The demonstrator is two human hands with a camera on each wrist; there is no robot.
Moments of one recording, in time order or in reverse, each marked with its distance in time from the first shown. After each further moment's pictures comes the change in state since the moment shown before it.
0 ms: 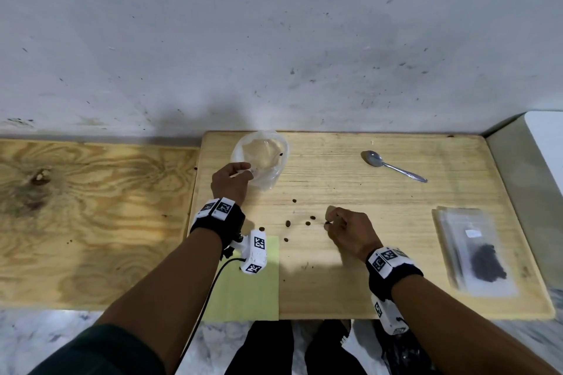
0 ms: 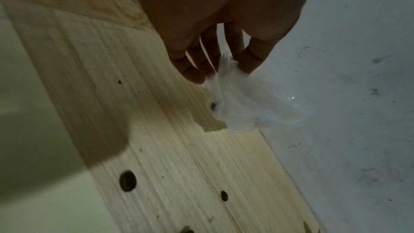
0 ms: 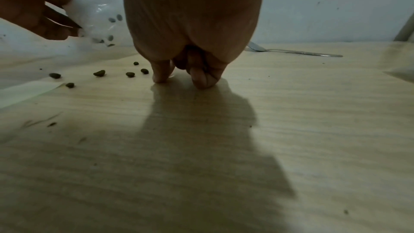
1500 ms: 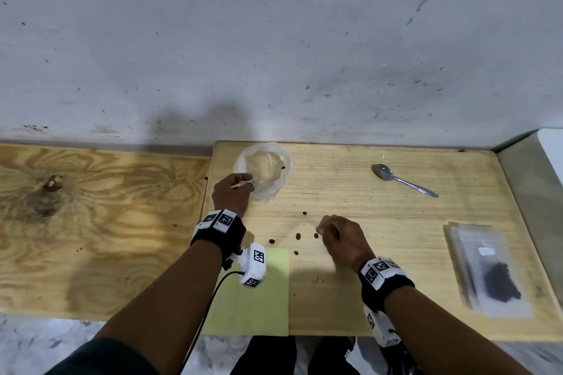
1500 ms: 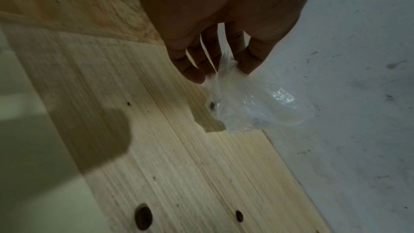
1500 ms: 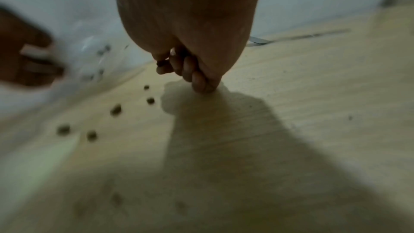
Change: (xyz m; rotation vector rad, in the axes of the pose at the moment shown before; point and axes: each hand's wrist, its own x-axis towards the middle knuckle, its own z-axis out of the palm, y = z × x) left_hand 0.013 0.000 -0.021 0.088 -0.018 0.034; right_hand 0.018 -0.016 0.030 0.160 -0.005 -0.091
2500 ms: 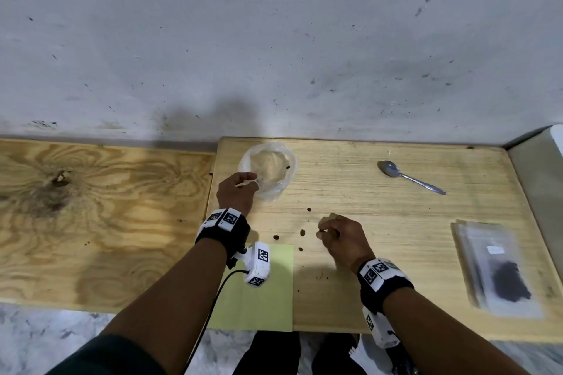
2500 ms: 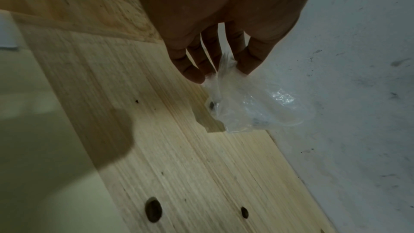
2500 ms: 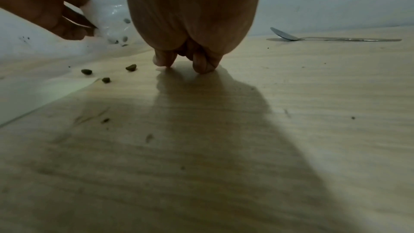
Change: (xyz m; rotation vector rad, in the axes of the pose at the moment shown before) left_hand -0.005 -0.002 -0.001 0.006 0.039 0.007; right_hand -0.007 -0.012 0.012 0.038 0.063 -0.010
